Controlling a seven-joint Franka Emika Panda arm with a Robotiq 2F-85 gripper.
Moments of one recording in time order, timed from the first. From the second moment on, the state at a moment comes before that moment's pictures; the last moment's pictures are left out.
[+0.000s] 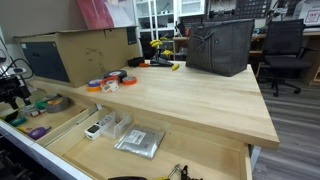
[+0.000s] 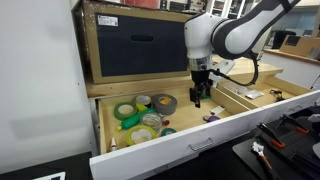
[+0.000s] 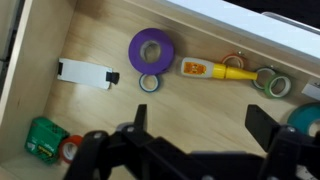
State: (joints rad) arm 0.45 0.35 0.28 -2.18 -0.31 2.22 0.58
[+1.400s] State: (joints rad) arm 0.62 0.47 0.17 -2.12 -0.30 2.51 1.22
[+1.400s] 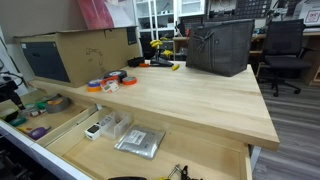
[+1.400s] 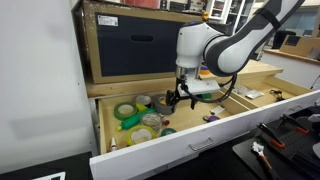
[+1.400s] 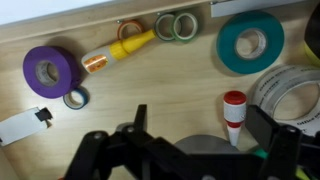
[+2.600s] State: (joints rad) arm 0.75 0.65 0.10 -1.90 -0.27 2.52 1.31
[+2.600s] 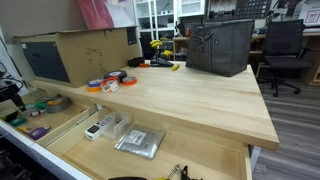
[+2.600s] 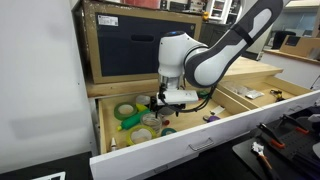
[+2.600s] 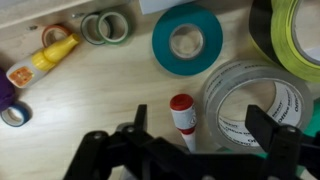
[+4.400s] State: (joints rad) arm 0.81 0.81 0.04 -1.75 -0.16 2.56 1.33
